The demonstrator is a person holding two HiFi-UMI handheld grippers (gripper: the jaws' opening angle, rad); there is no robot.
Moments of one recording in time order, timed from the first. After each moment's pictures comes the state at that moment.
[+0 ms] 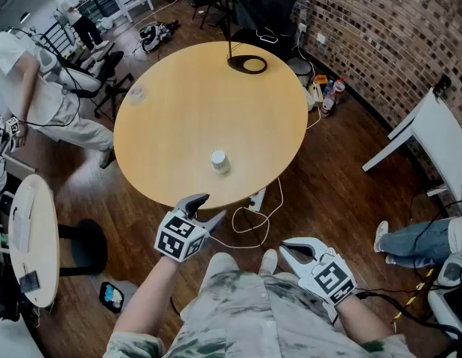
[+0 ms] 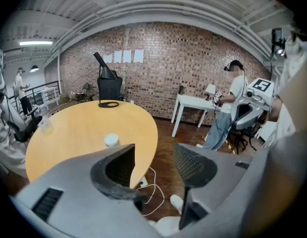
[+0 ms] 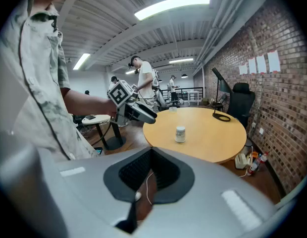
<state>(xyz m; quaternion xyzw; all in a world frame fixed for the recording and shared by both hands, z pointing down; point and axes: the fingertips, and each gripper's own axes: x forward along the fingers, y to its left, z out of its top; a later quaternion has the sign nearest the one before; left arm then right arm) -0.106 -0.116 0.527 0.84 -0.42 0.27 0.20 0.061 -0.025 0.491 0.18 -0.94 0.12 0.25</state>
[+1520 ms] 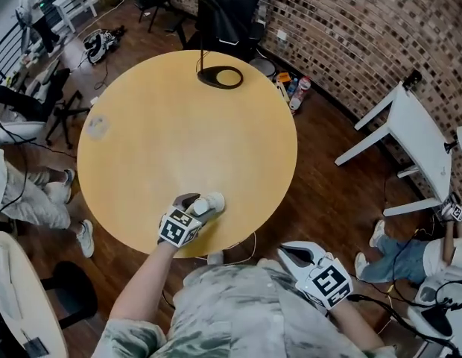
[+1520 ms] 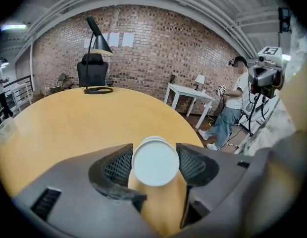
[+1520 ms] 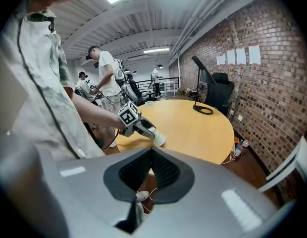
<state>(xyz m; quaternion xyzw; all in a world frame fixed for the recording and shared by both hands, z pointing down) -0.180 -0.274 0.675 0.88 -0.29 0.30 0.21 -0.015 -0.137 0.505 0.31 -0.89 0.17 0.30</state>
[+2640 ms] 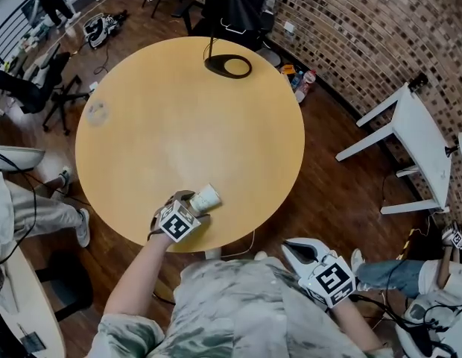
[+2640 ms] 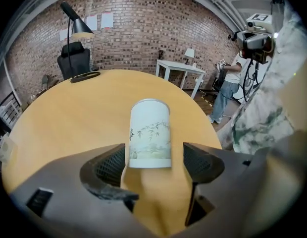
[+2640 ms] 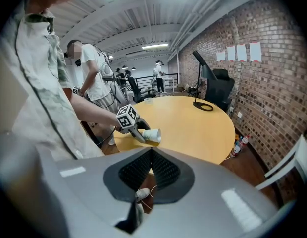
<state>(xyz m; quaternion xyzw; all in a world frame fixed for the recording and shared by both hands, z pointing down) -0.221 -0.249 0.730 0.86 -0.21 0.43 0.18 -0.032 -0.147 0.510 0.31 -0.88 0.19 0.32</state>
